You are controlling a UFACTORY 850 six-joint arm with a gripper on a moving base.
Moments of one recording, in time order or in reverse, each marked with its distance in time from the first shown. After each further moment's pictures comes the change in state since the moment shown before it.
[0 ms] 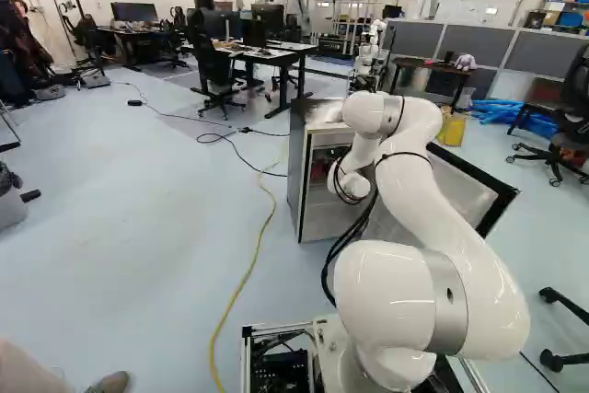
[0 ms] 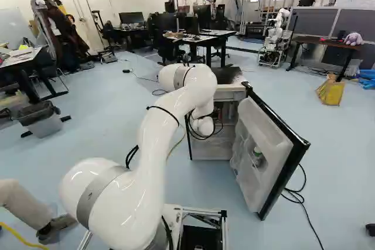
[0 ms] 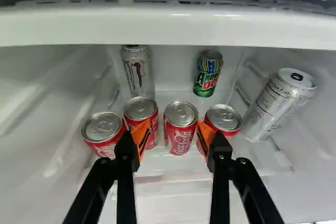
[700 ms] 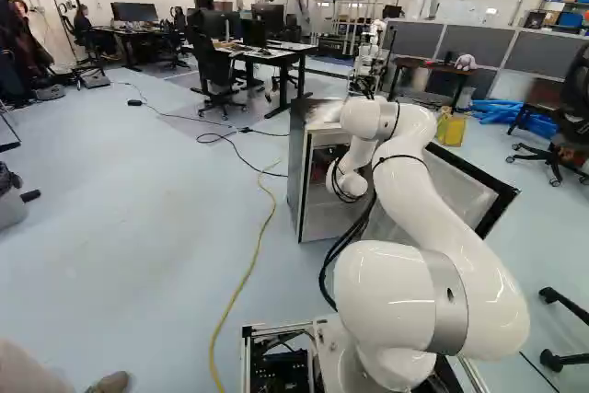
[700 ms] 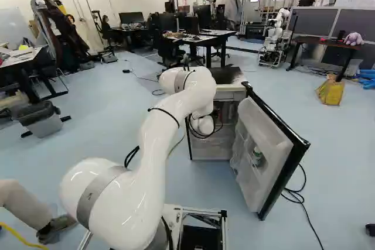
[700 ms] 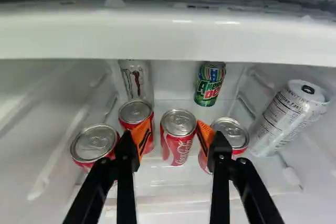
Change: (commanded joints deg) arm 0.5 -3.0 -5.4 0.0 0.0 0.0
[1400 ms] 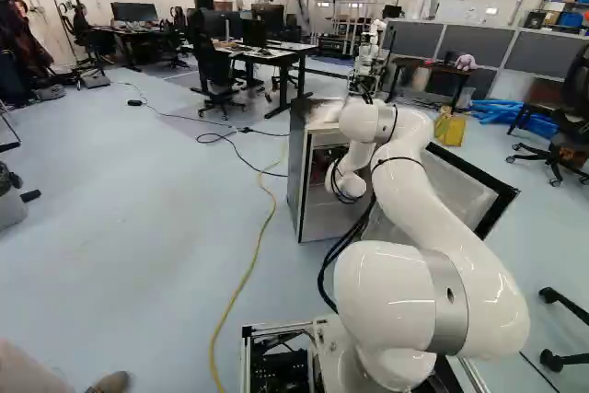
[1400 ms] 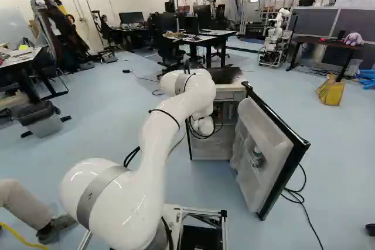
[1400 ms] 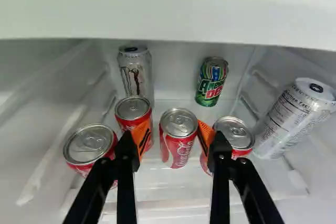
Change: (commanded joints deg) arm 0.1 -1.7 -1.8 0.0 0.0 0.0
